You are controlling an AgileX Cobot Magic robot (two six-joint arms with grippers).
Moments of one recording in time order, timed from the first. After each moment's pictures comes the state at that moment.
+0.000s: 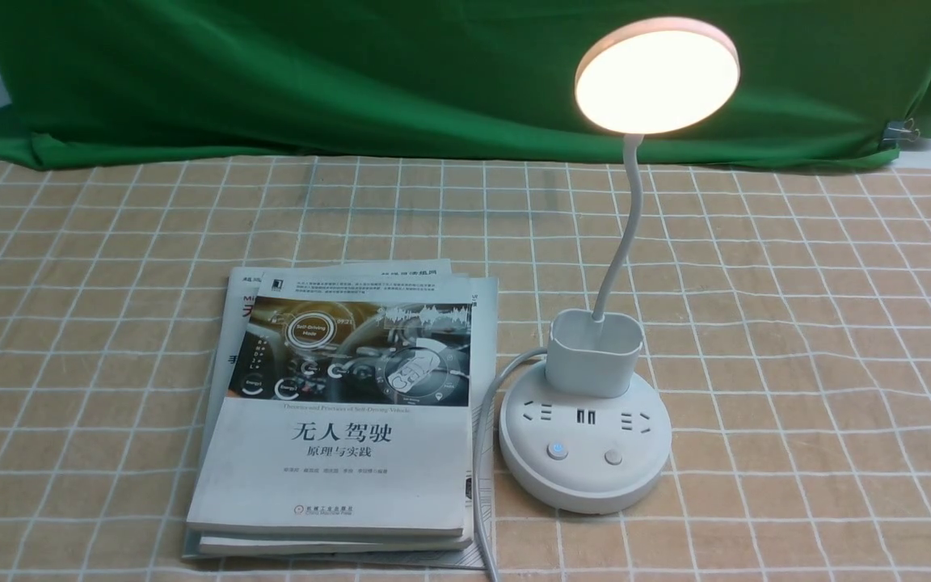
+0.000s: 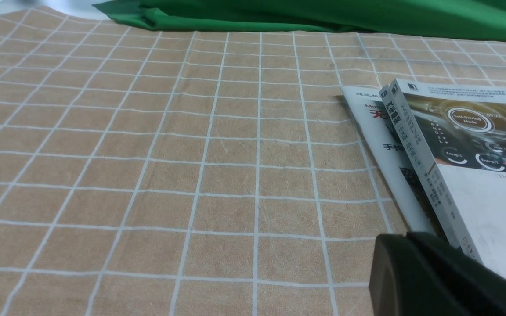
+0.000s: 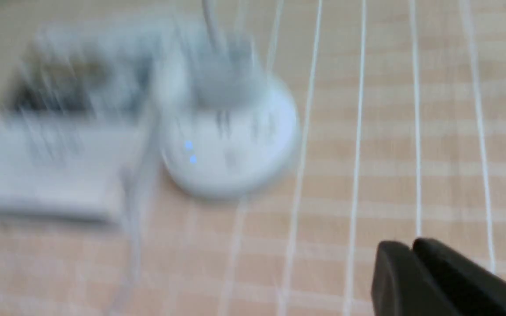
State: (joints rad) right arm 0.30 0.75 -0.65 0.13 0.85 0.10; left arm 0.02 0.00 0.01 0.06 0.31 -0.03
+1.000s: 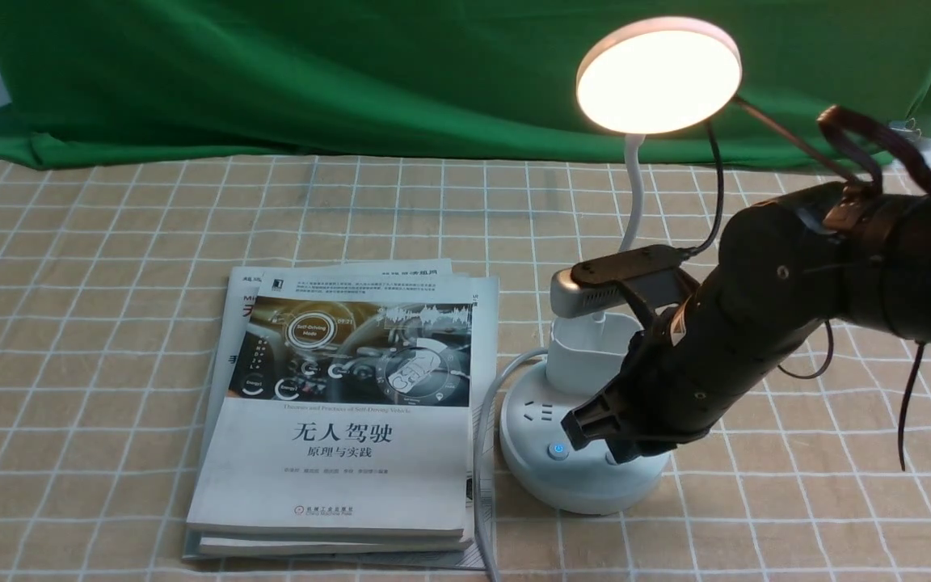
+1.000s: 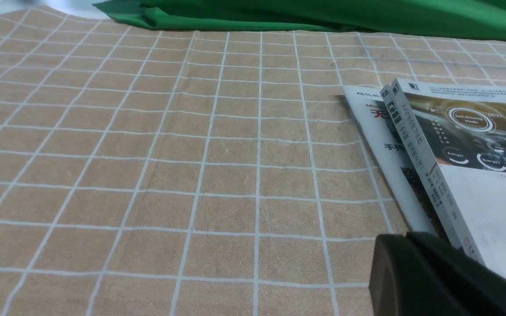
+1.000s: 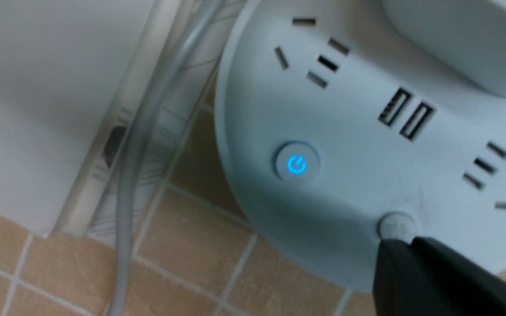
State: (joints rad) right arm 0.57 1.75 -1.15 0.12 0.80 0.00; left arm 0.02 0.00 0.01 0.07 0.31 -0.03
